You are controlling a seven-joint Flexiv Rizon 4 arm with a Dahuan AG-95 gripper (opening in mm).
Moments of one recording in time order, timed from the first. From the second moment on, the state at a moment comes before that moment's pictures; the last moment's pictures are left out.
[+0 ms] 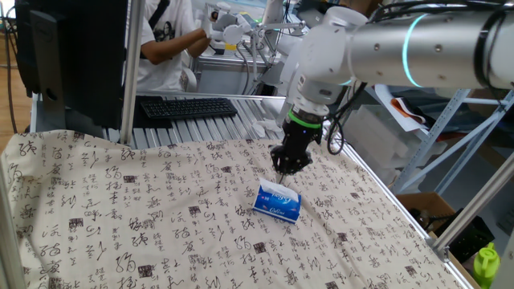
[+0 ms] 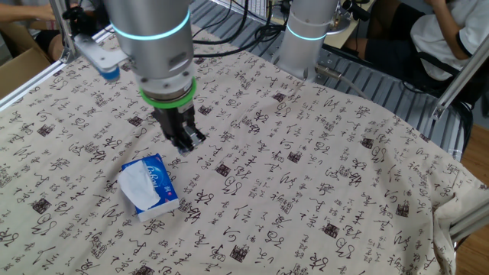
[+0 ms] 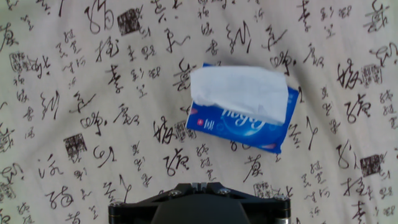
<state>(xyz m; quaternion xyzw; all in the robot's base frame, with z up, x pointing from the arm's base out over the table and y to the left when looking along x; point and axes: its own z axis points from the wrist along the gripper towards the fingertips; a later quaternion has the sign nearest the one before) 0.589 -0.036 0.165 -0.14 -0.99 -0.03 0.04</state>
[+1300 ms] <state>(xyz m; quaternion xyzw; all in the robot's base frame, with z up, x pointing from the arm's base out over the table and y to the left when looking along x) 0.645 -0.052 0.148 -0.10 -0.99 -0.04 0.05</state>
